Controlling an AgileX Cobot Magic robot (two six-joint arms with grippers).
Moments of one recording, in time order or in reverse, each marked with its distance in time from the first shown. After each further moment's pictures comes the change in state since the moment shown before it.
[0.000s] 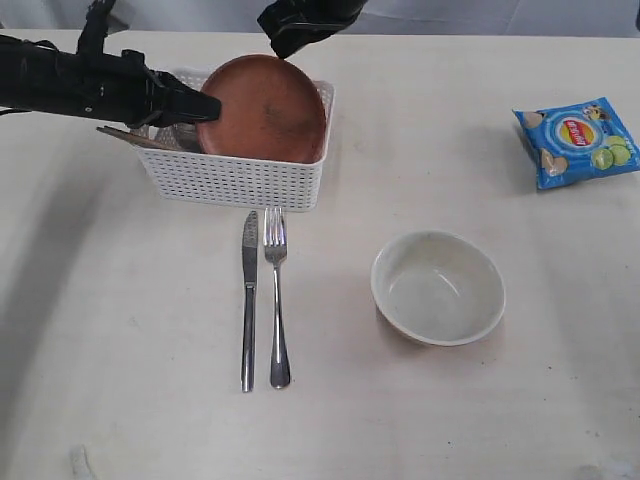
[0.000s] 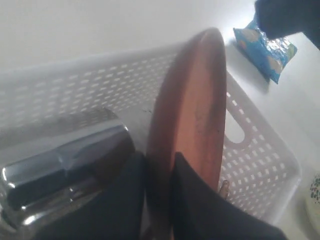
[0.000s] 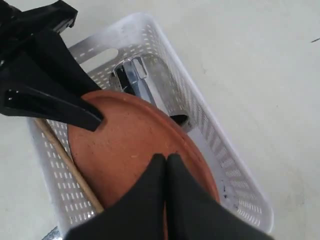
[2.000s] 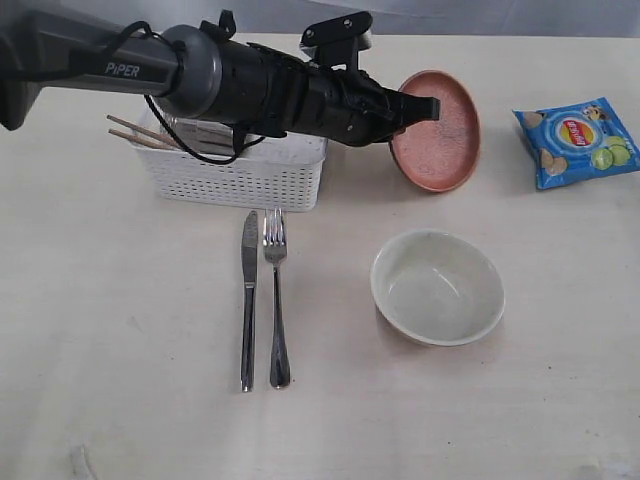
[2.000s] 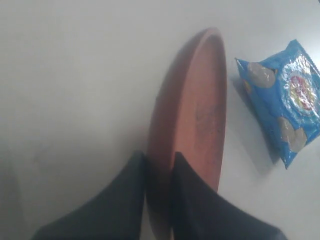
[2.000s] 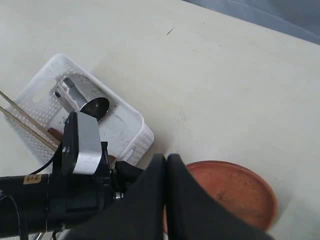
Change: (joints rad) left arm -0.674 0.184 -0.387 -0.142 -0.782 -0.526; right arm -0.361 -0.314 0.128 0.029 0.155 0.150
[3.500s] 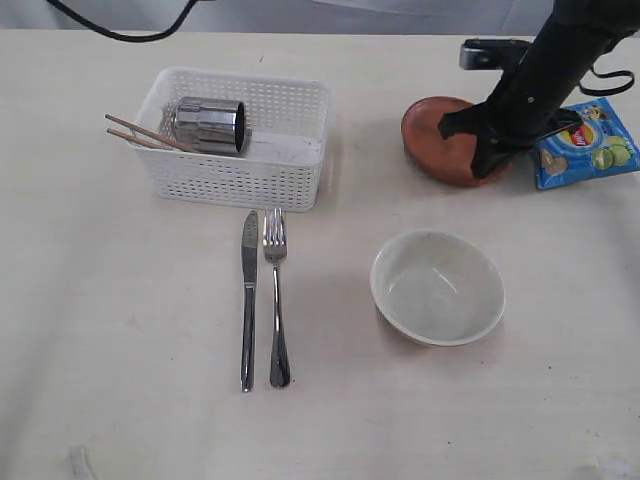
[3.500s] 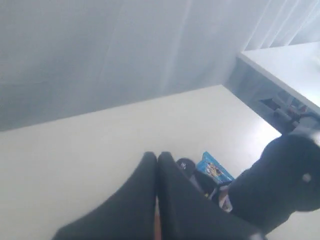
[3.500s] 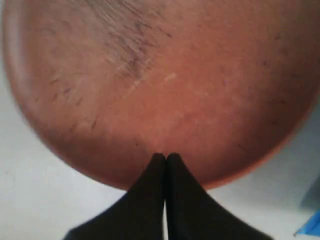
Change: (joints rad) left arm -0.004 -0.369 0.008 0.182 -0.074 0.022; right arm 0.043 0.234 0.404 -0.368 -0.233 0.271
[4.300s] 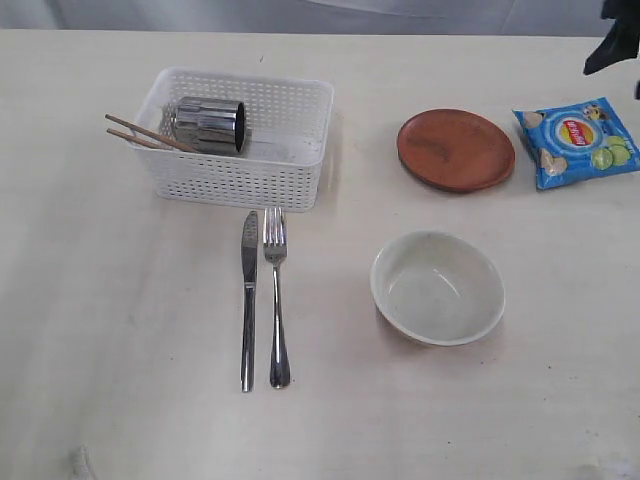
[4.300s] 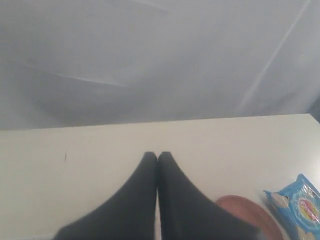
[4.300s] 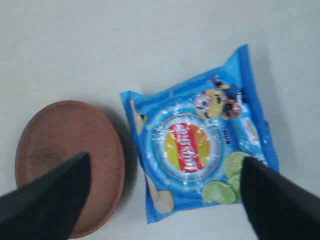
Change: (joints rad) left arm 0.287 -0.253 0.293 0.025 0.022 -0.011; right arm -0.404 -0.185 0.002 0.265 -0.058 -0.031
